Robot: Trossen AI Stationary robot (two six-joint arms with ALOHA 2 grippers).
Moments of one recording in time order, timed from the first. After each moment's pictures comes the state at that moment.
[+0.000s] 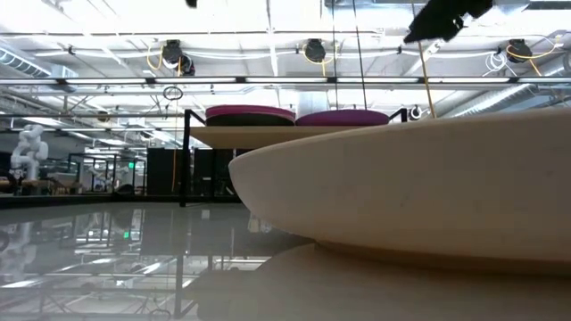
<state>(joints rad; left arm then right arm) 0.37 0.99 0.97 0.09 0.26 0.17 0.26 0.91 0.84 -0.57 0.38 0.22</state>
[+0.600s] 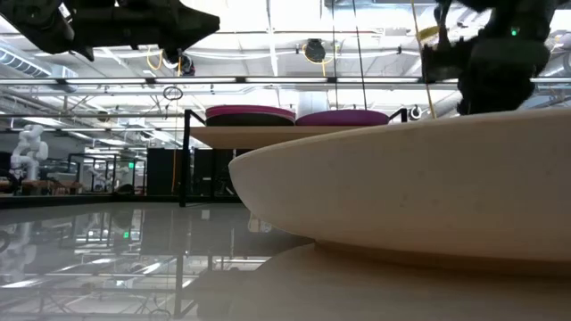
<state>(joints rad) 0.35 0.93 0.43 0.73 0.13 0.02 0.27 1.25 0.74 -0.75 0.18 0.76</state>
